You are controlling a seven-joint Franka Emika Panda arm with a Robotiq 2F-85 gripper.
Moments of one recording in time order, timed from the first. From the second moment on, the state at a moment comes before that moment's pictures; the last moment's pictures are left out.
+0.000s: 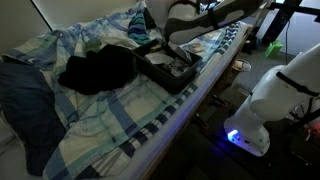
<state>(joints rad) 0.06 -0.26 0.17 -2.29 -0.58 1.98 0.64</state>
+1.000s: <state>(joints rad) -0.02 -0.40 0.17 -2.19 -0.63 1.88 0.64</state>
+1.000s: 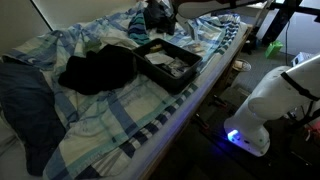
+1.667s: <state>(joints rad) -0.06 -0.31 0.14 -2.23 -0.81 1.80 0.68</state>
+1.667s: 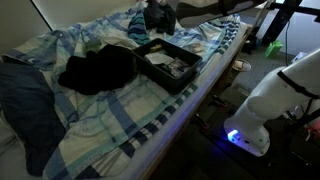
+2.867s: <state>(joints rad) -0.05 -0.13 0.05 -2.29 -0.84 1.76 0.72</state>
